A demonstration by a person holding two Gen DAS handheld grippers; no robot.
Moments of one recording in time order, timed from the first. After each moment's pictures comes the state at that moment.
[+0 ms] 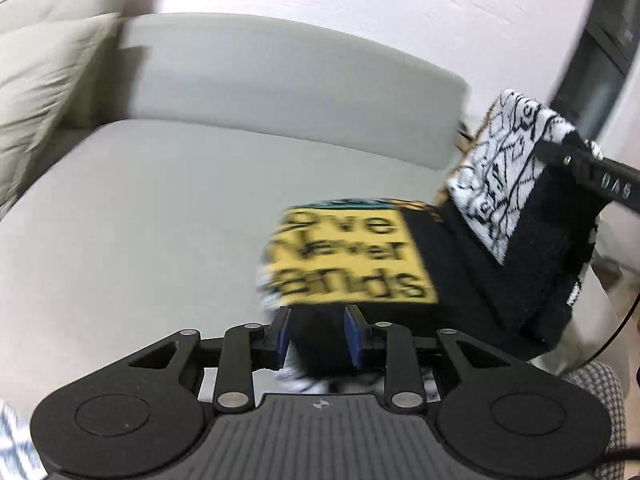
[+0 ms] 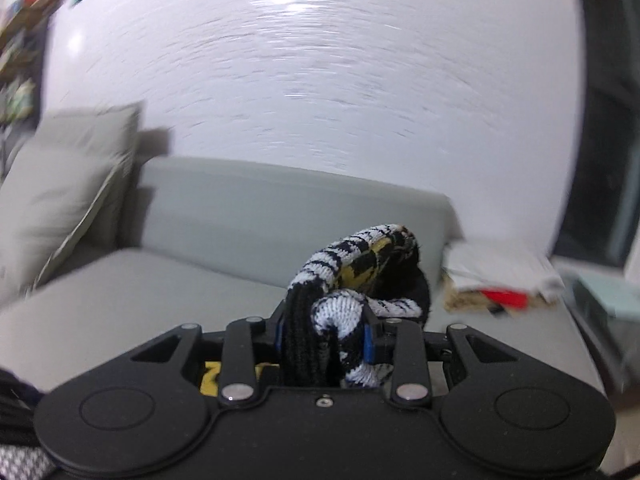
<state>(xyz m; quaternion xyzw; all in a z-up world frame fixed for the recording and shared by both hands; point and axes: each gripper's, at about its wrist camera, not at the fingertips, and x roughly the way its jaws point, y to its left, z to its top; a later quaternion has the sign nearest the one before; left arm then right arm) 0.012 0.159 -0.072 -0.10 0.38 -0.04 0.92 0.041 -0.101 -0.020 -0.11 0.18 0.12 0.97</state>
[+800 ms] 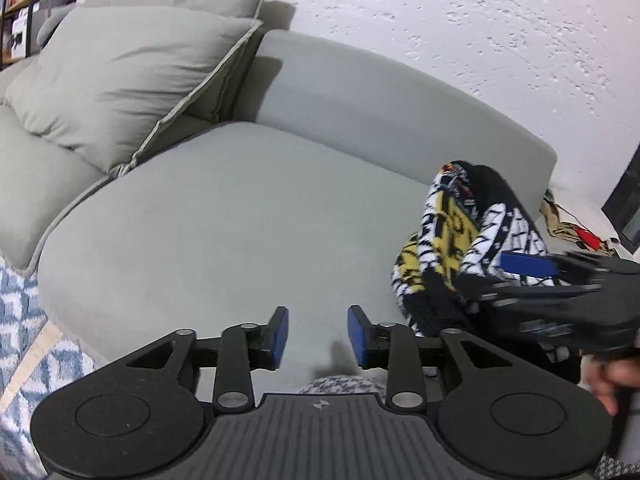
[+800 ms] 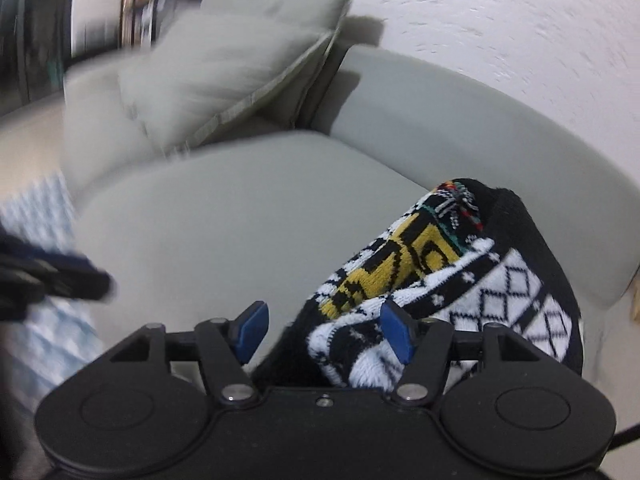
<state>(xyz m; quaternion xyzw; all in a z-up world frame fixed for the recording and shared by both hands) -0.076 0.205 -0.051 -0.15 0.33 0.07 0.93 0.030 0.022 -0.064 -0.14 0.31 0.33 0.88</state>
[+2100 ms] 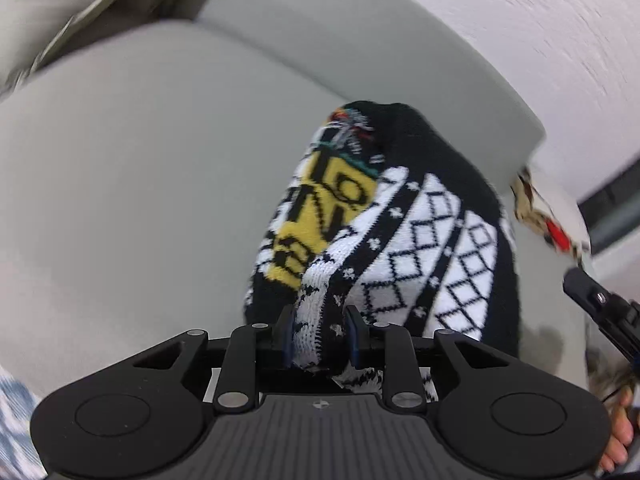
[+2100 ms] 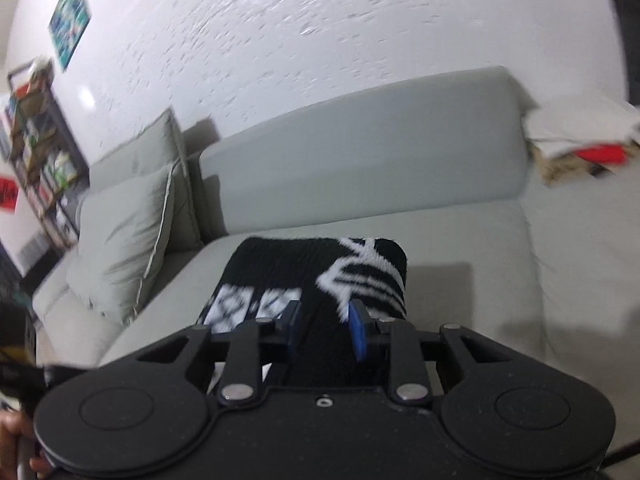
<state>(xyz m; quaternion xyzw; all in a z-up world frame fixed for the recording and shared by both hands) 0.038 0.198 -0.111 -0.29 0.43 0.01 0.85 0.105 -0.125 -0.057 0.10 0.31 0.23 0.92</state>
